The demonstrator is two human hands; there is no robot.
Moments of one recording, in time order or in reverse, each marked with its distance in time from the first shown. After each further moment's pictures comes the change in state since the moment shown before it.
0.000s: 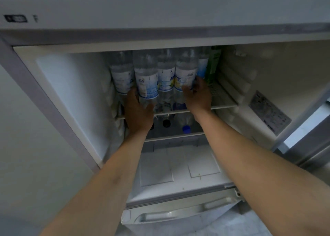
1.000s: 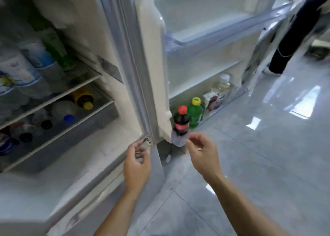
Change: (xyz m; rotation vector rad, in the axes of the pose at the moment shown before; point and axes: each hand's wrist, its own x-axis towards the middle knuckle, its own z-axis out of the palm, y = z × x) left_hand -0.355 0.027 0.081 -0.180 -0.724 -0.043; right_hand -0.331 0.119 -0.326 -0.093 0.514 0.298
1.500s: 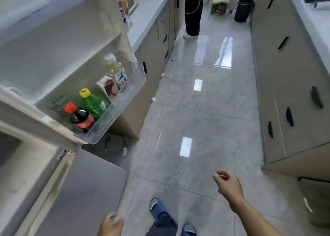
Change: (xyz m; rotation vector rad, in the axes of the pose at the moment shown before) left_hand -0.178 -0.108 0.042 0.509 -0.589 -0.699; right_hand -0.193 0.210 -0.281 -0.024 0.458 0.882
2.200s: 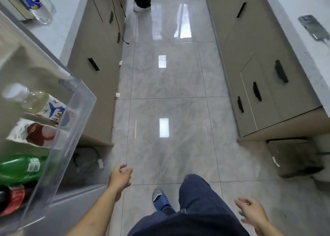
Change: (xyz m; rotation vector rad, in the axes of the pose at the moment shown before) left_hand 0.124 0.242 0.120 0.136 -0.302 0.098; right_hand 0.022 0.056 -0.071 0.012 0.224 0.575
